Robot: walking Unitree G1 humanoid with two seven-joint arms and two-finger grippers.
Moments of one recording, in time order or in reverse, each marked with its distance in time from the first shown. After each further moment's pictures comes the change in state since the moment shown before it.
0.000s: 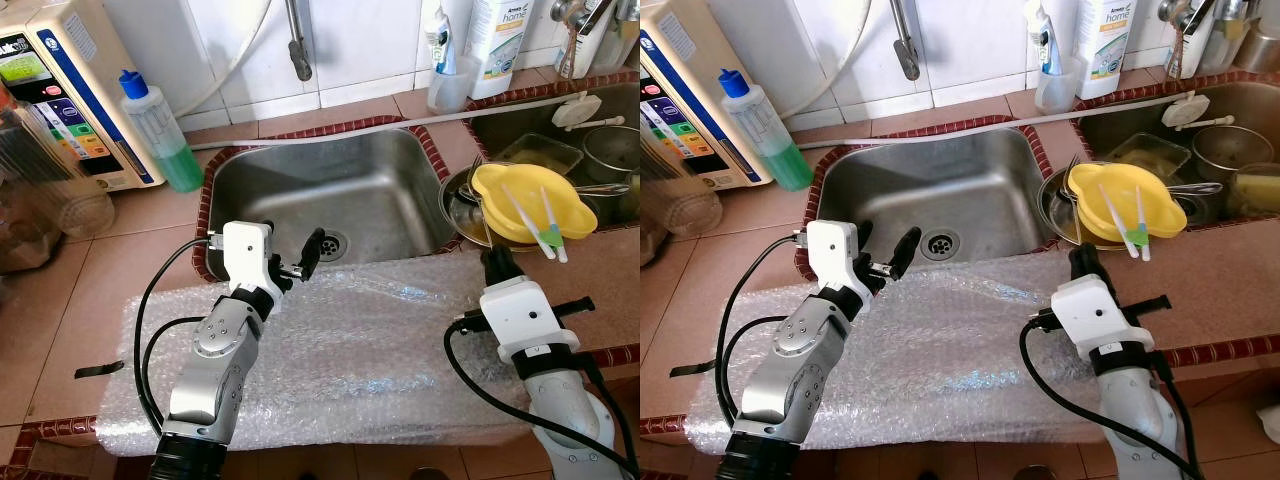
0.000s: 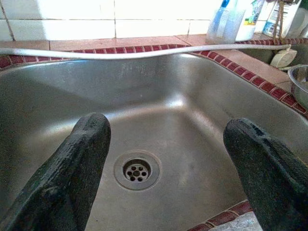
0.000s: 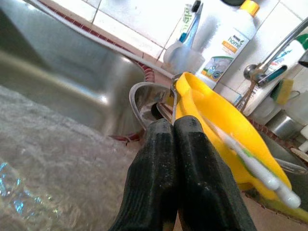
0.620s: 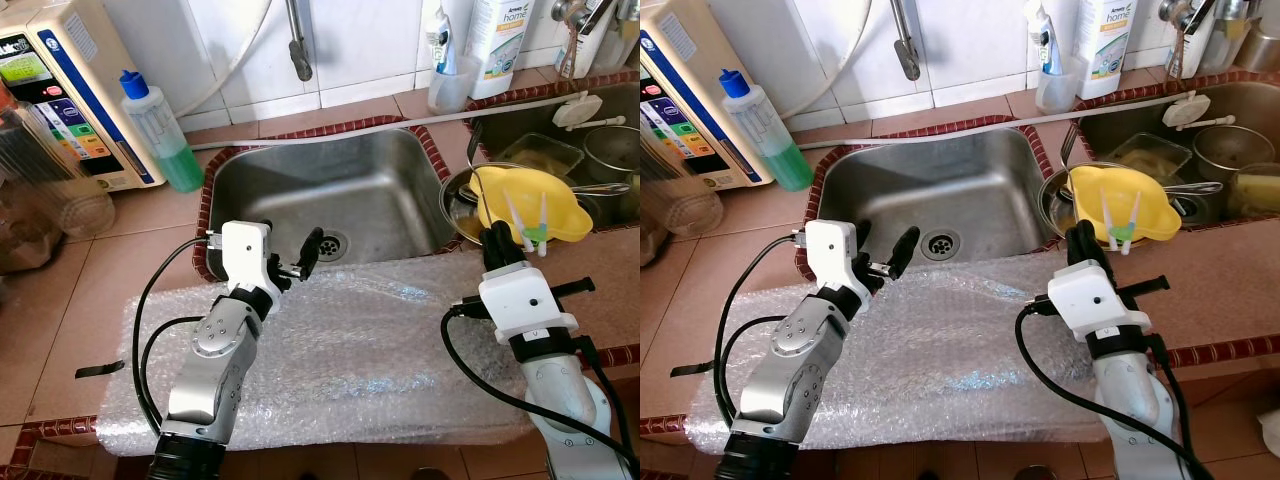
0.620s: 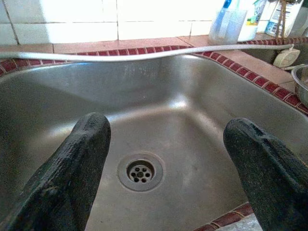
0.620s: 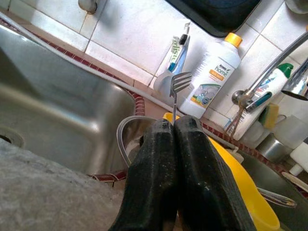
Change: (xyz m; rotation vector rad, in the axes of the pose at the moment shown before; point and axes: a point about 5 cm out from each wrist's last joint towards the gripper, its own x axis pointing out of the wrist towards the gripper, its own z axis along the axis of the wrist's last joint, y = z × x) left arm 0.000 0.002 0.001 0.017 -0.006 0.006; right arm 0.013 -0.004 0.011 -0.002 -0.100 -0.030
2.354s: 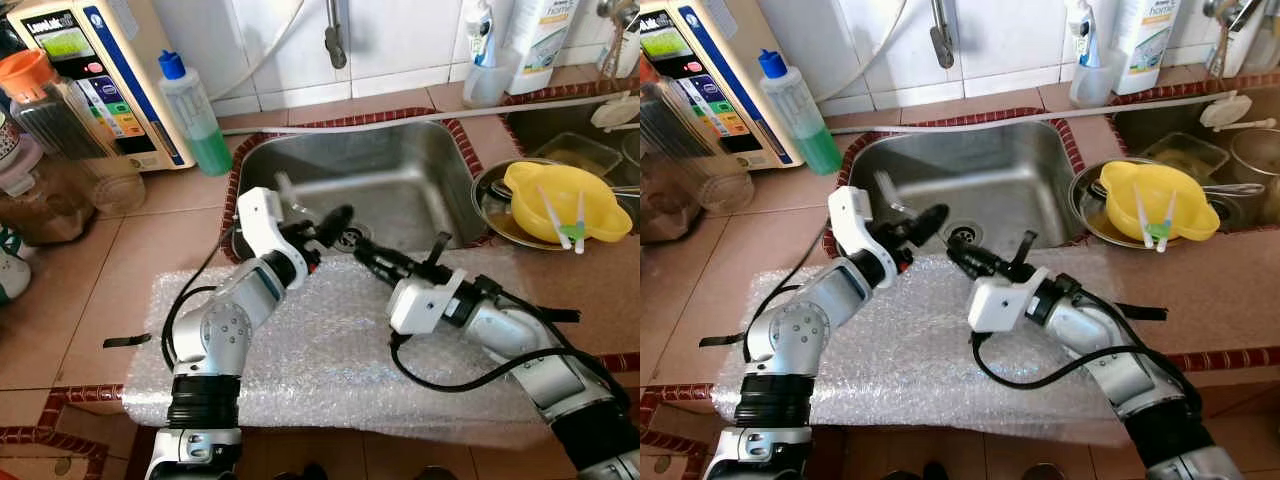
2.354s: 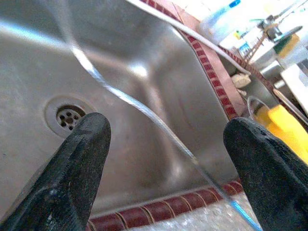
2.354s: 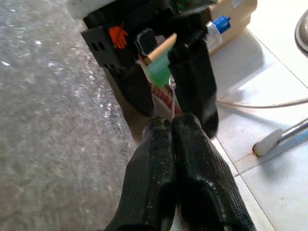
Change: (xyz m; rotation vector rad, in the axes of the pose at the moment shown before) left arm 0.037 -0.020 0.017 -0.576 0.224 -0.132; right arm 0.053 0.053 0.004 -0.277 -0.481 0.709
